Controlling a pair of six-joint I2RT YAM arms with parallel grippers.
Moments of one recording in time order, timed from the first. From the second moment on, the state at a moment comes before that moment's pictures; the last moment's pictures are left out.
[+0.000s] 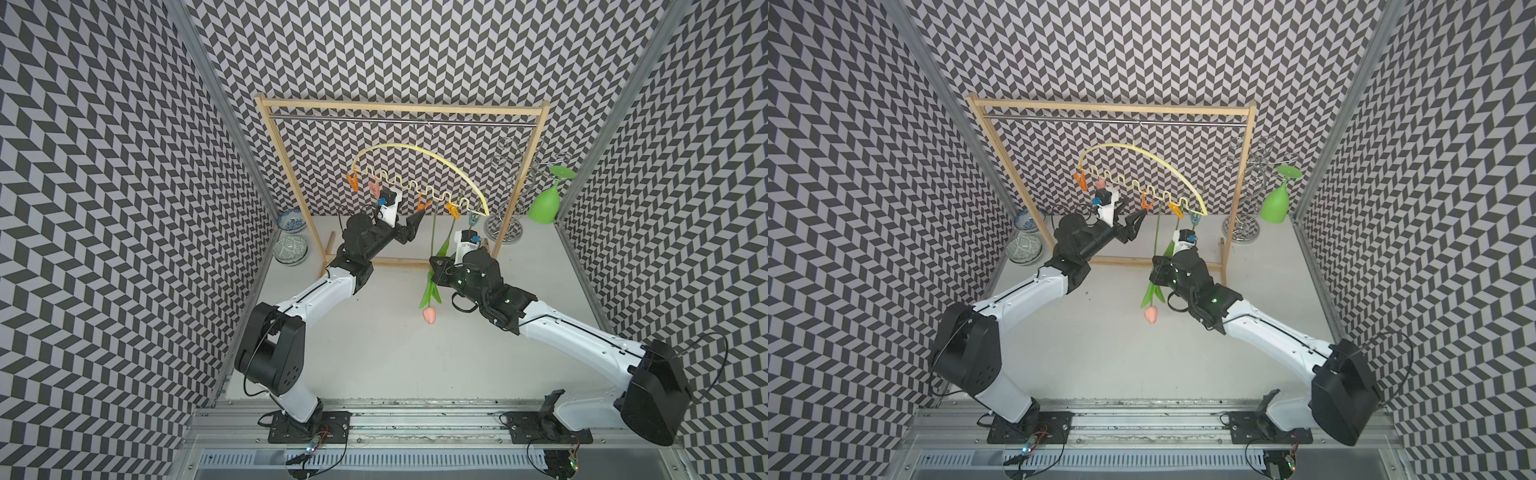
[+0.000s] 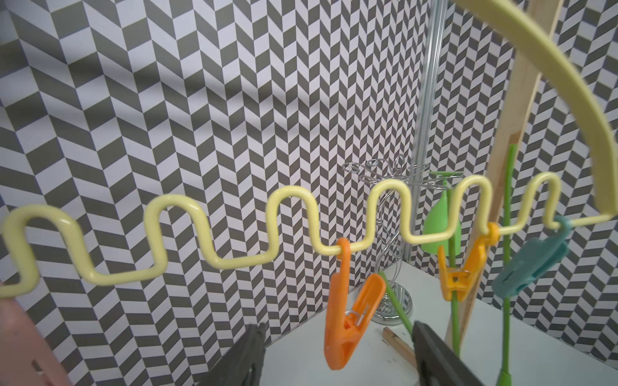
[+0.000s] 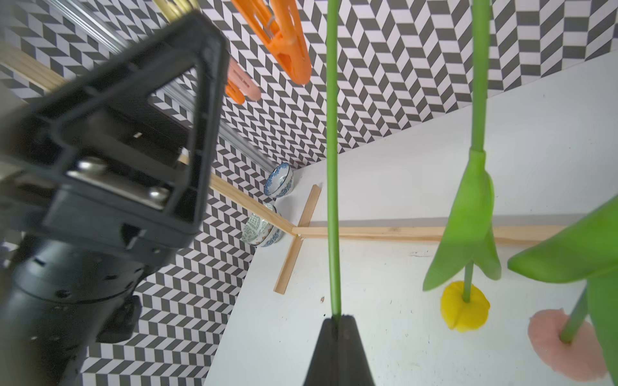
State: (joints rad) left arm -0.45 1.67 1.21 0.58 0.27 -0.03; right arm 0.75 1.37 1.01 0.03 0.16 0.74
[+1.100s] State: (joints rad) left arm -0.56 1.78 1.39 0.41 0.02 0.06; right arm 0.72 1.40 1.08 -0.02 0.18 0.63
